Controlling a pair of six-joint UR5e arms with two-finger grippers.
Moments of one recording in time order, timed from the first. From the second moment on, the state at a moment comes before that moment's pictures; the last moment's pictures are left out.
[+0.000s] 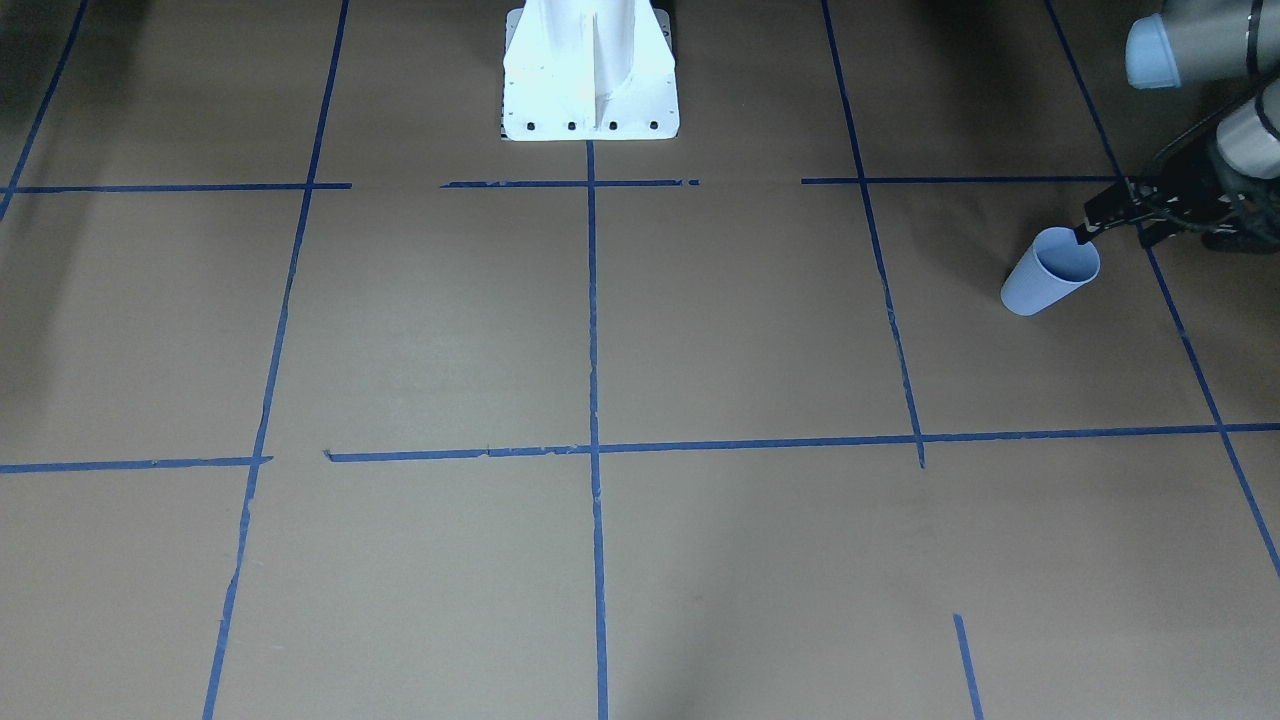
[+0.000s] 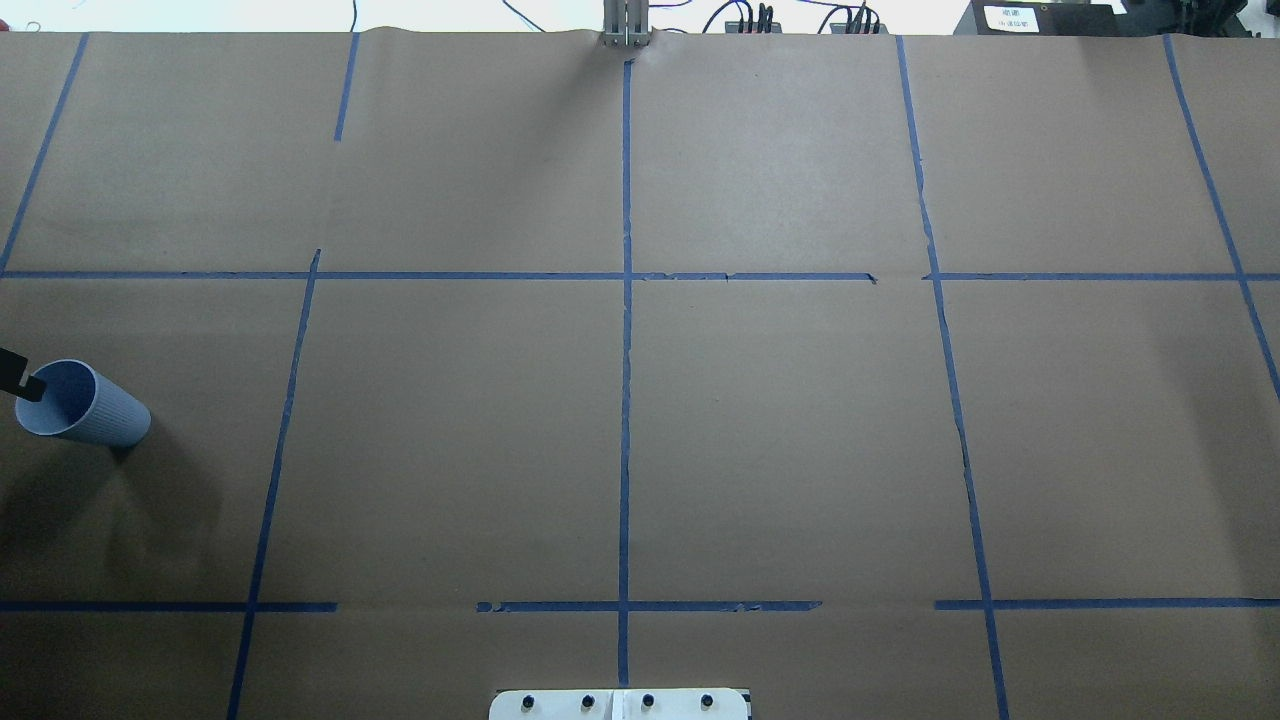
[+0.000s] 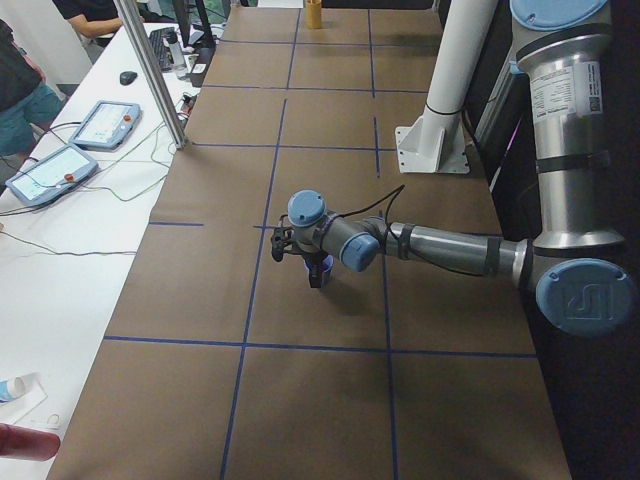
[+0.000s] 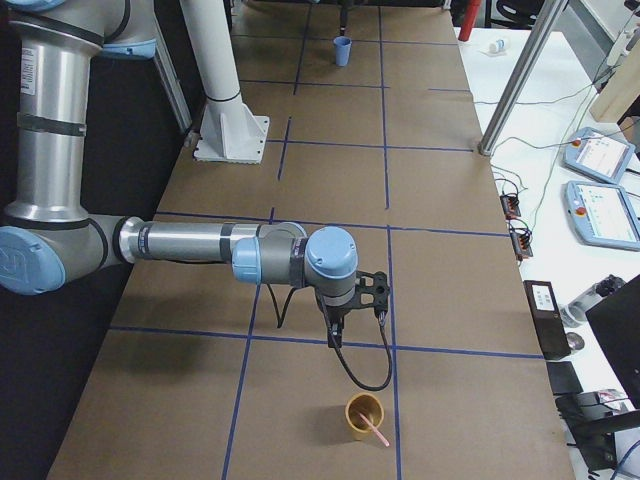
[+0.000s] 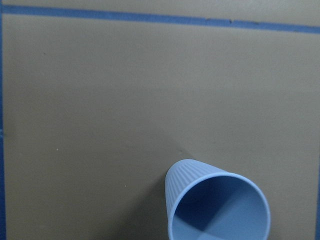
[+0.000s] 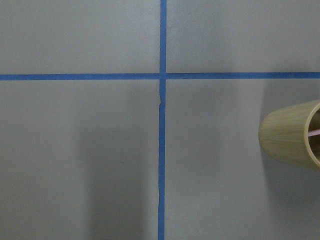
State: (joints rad) left arm -1.12 -1.40 -1.81 -1.95 -2.40 -0.62; right arm 1.64 -1.73 1.77 -1.57 2.39 -0.01
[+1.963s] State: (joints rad) left arm -1.00 -2.00 -2.01 -1.22 -2.38 -0.82; right arm 1.64 -1.69 1.77 -1.57 2.38 -0.01
